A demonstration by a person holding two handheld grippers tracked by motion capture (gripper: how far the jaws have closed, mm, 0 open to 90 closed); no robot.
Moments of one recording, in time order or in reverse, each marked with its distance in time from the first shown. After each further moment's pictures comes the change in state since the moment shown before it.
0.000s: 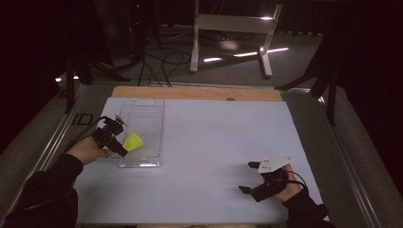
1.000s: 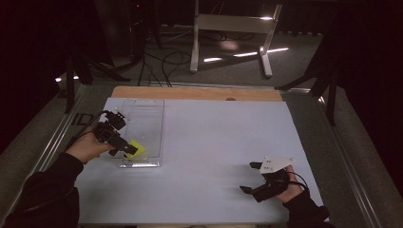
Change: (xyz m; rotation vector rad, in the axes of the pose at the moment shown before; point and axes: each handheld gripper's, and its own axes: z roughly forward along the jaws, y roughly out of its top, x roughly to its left) left arm -0.018 0.007 -0.024 -0.139 -0.032 0.048; right arm 0.001 -0.004 -0.003 -0.013 -0.015 0.014
